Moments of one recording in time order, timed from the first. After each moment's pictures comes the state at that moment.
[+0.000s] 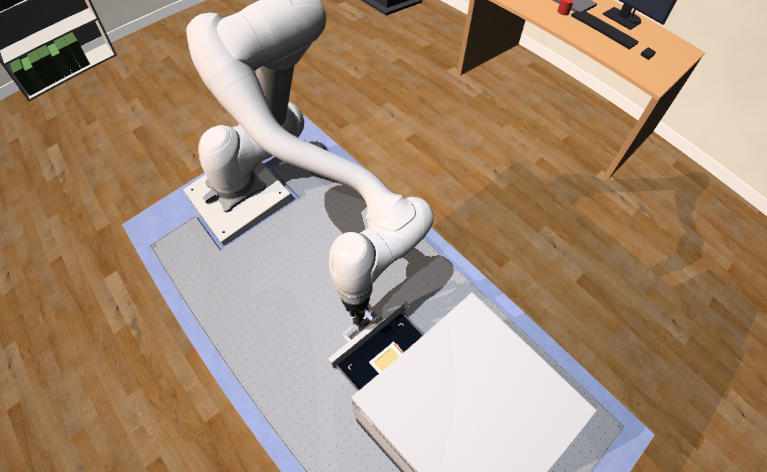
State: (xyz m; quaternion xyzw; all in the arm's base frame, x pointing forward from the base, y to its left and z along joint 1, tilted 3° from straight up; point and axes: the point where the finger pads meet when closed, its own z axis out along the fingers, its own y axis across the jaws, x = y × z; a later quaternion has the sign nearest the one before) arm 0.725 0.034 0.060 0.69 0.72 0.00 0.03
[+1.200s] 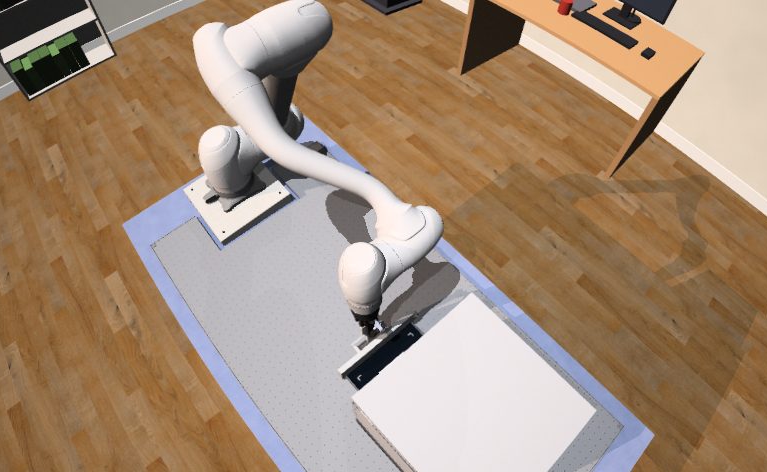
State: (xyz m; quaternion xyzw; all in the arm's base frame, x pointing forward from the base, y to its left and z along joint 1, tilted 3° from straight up) arm 0.767 0.036 0.061 0.69 0.72 0.01 0.04
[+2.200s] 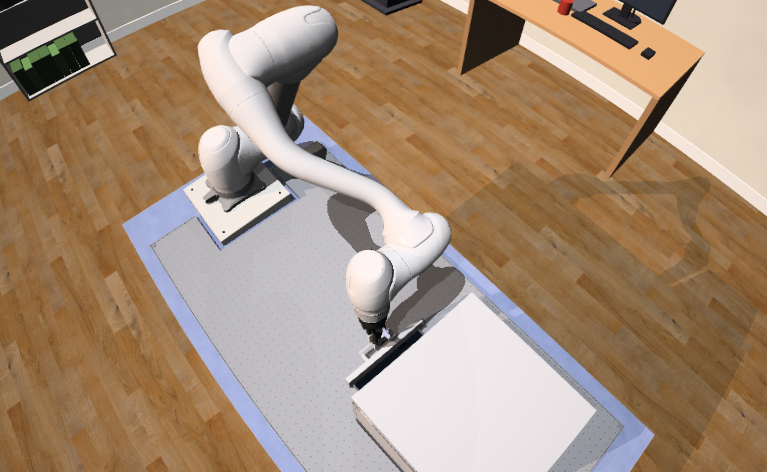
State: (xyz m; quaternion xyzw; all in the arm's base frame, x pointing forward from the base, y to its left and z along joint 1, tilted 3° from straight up) arm 0.800 0.038 0.062 0.69 0.72 0.02 0.05
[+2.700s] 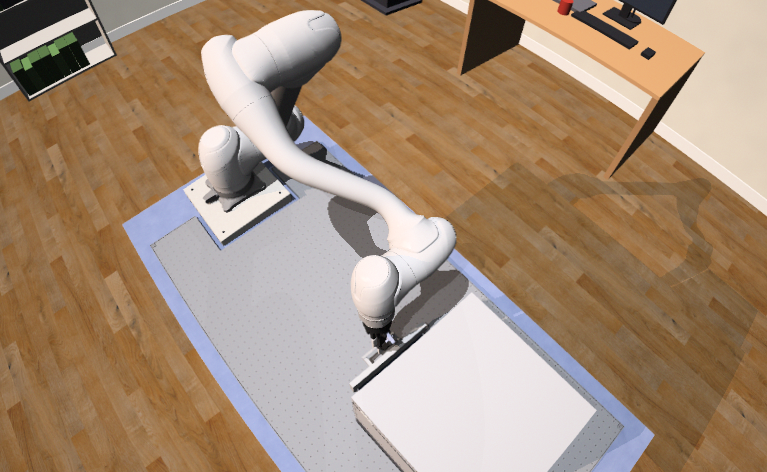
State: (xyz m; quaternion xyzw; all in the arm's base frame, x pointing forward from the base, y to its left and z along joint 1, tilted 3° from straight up) arm 0.817 0.039 0.063 0.69 0.72 0.02 0.05
